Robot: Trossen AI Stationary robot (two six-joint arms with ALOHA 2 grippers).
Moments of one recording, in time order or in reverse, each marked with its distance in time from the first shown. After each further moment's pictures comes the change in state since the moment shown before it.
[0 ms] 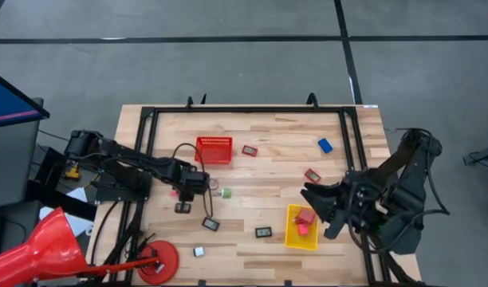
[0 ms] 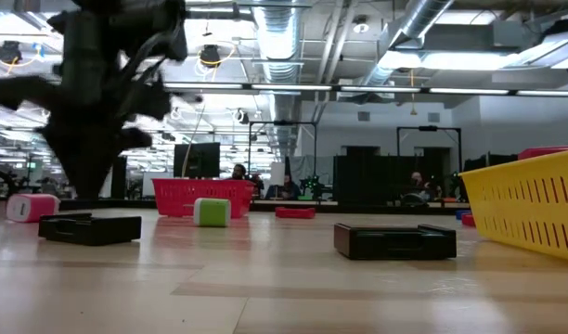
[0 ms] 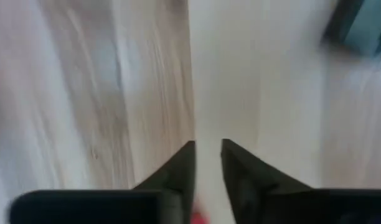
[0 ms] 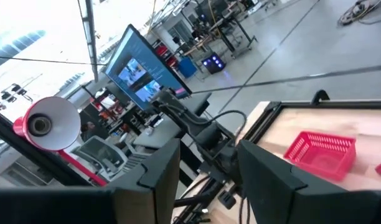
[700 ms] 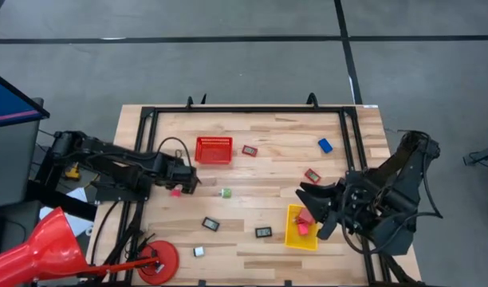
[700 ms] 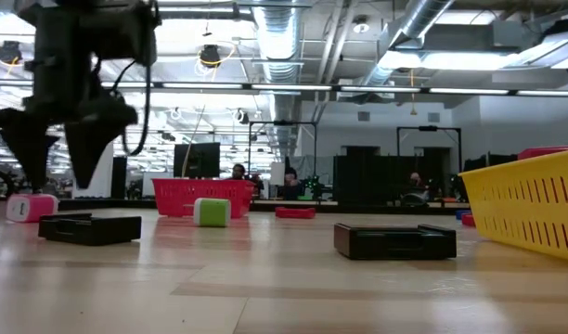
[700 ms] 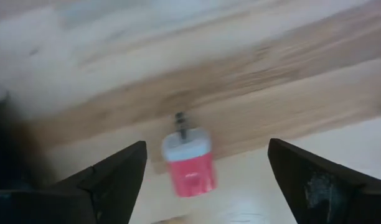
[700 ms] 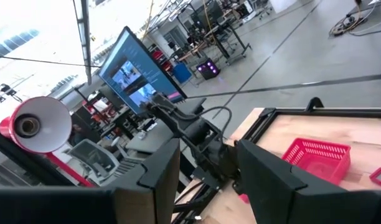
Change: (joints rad) left arm 0.041 -0.193 -0.107 -0.196 -0.106 -1.292; right arm -0.014 0.029 0.000 0.057 0.008 -0.053
